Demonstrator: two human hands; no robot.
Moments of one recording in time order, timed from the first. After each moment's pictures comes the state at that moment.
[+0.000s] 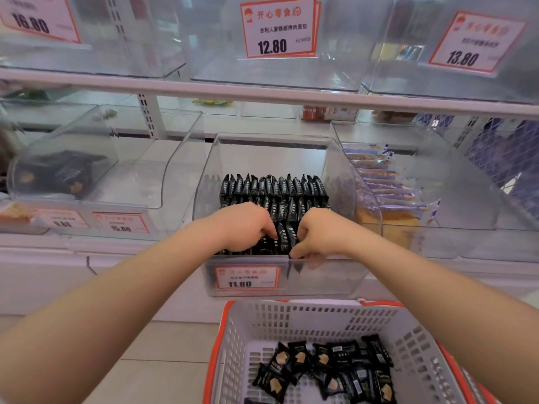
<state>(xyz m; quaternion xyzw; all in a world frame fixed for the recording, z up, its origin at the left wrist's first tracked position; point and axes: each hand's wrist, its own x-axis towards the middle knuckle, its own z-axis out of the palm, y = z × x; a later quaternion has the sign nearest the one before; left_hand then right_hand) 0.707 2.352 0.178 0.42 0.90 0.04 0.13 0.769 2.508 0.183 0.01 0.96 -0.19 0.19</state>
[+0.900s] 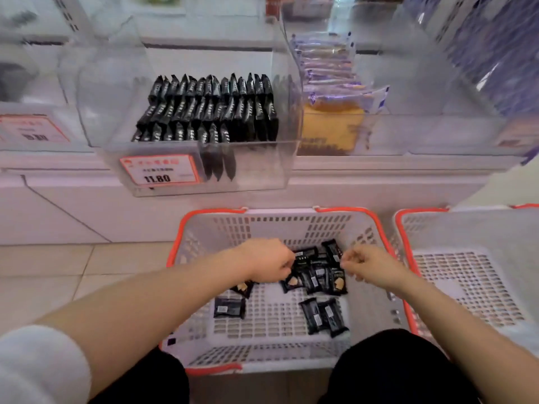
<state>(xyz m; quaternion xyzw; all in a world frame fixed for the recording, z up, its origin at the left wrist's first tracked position) 0.870 2.446 0.030 0.49 0.83 -0.03 0.27 0.971 2.655 0.009 0.19 0.89 -0.36 0.20</state>
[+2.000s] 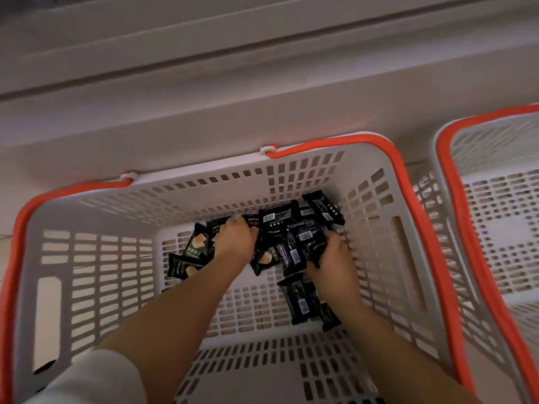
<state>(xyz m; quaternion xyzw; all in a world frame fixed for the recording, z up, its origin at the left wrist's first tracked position) 0.830 2.536 -0.251 0.13 0.93 -0.03 0.35 0.970 2.668 -0.243 0.34 0.86 -0.34 0.15</state>
